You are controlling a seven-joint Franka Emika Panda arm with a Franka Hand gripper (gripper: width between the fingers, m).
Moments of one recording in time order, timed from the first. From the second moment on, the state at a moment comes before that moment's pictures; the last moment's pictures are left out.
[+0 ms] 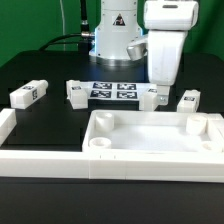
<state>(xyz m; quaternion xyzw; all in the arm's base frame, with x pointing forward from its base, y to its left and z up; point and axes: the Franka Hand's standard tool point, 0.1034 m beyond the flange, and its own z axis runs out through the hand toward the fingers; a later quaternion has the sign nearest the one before) 0.511 0.056 0.057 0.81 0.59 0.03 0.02</state>
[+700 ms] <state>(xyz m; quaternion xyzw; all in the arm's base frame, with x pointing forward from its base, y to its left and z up) 0.501 0.062 0.054 0.95 0.32 0.01 -0.01</state>
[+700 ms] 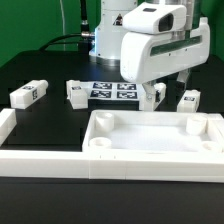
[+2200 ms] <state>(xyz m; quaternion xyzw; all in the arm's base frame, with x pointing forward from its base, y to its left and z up) 0.488 0.093 0.048 0.97 -0.21 -0.04 -0.05</state>
